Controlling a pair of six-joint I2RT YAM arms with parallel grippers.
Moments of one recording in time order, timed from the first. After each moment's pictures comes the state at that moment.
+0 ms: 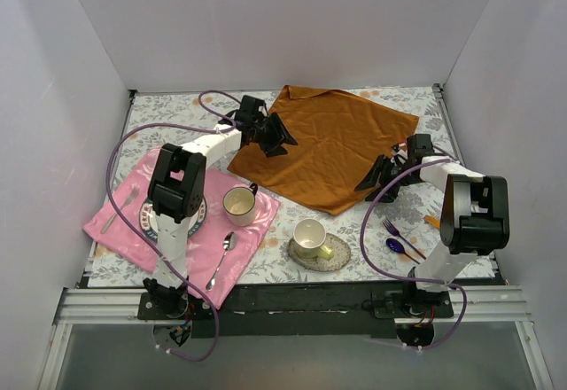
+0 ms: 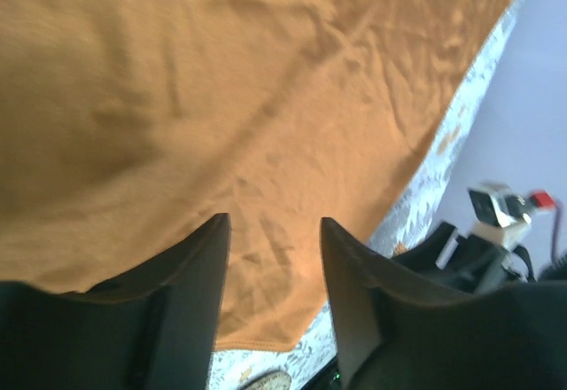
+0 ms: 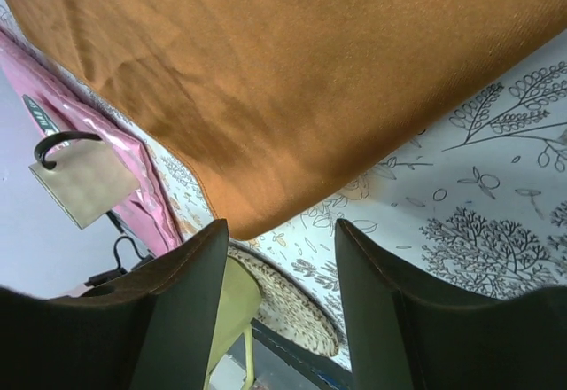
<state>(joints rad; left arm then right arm) -0.41 2.15 1.61 -0.27 0.38 -0.92 -0.03 1.66 0.94 -0.51 -0.66 0.47</state>
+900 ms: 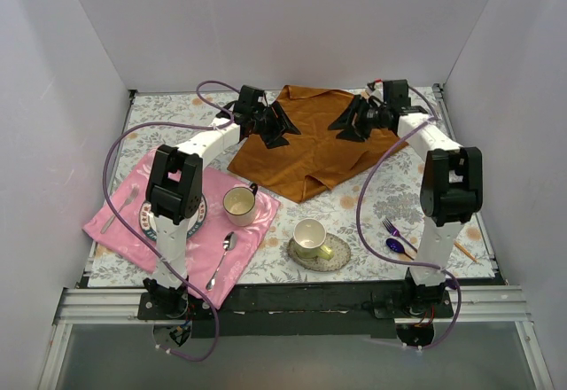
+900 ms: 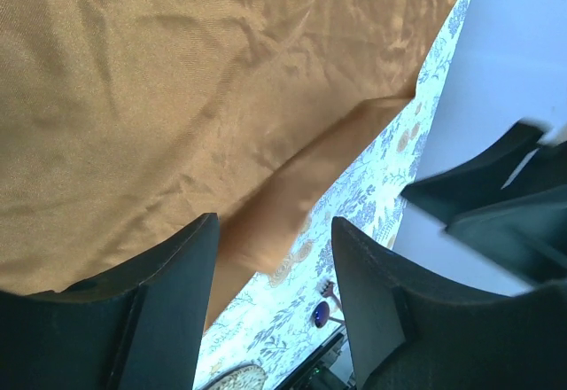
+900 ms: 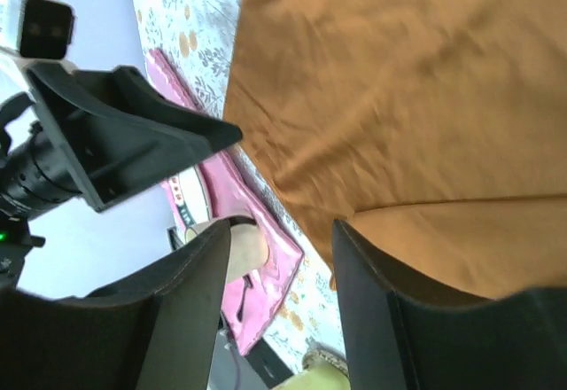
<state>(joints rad) -0.42 2.11 1.69 -0.31 0.40 -0.94 0.12 1.92 1.44 -0.35 -0.75 0.68</state>
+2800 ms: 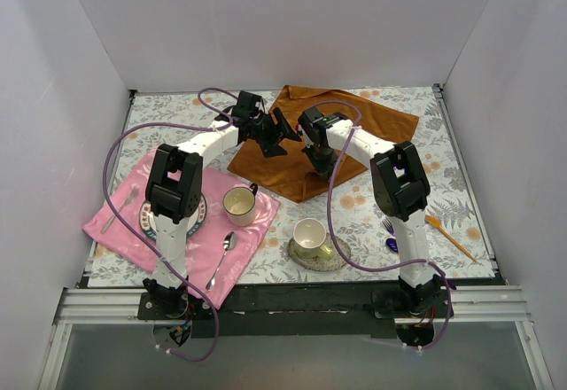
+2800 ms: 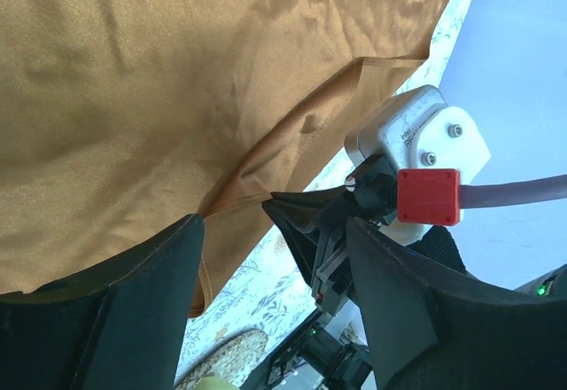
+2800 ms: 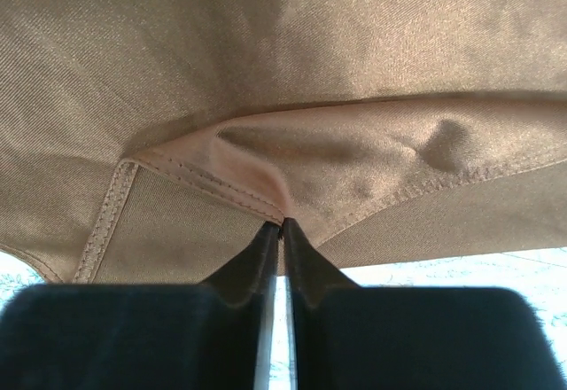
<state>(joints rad) -0.40 2.12 1.64 -0.32 0.51 -0.94 0.57 2.18 1.75 -0.95 0.09 0.04</state>
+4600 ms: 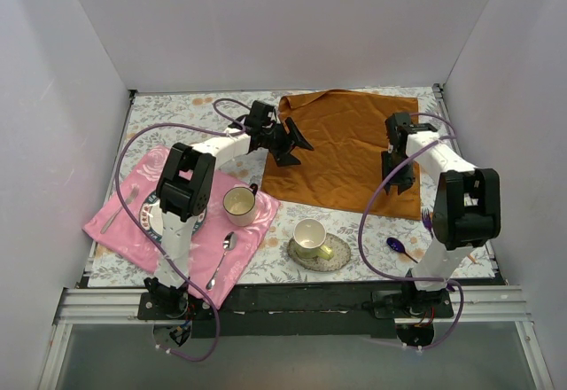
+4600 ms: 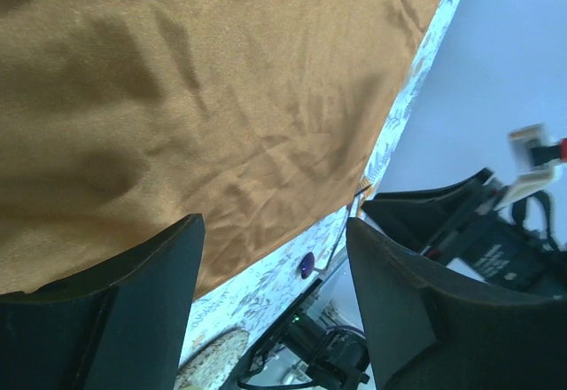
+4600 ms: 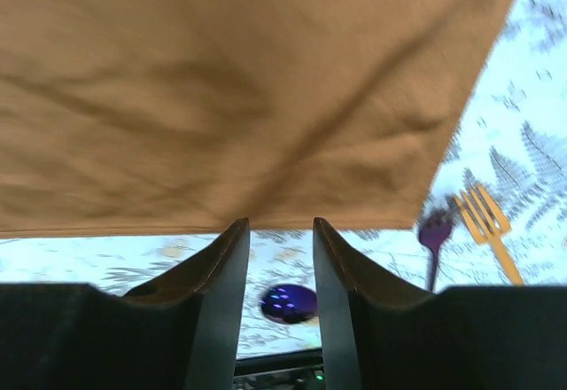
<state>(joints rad) -0.46 2.19 1.62 -0.22 0.57 -1.04 0.13 1.71 1.21 -0.93 0.14 0.18</state>
